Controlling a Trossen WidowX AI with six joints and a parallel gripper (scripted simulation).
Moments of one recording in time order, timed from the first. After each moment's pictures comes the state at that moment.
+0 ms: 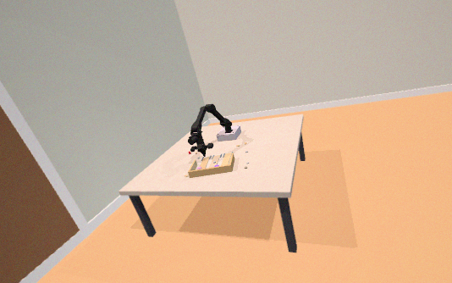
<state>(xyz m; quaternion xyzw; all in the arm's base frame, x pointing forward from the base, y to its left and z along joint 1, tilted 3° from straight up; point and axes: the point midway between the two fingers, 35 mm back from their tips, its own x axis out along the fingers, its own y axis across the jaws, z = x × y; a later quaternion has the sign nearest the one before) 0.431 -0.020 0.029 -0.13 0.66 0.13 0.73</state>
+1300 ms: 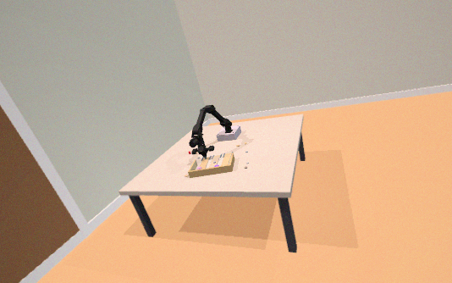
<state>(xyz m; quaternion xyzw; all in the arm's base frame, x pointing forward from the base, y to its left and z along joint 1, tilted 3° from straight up) 0.431 -0.019 0.003 -0.13 0.67 0.13 0.72</state>
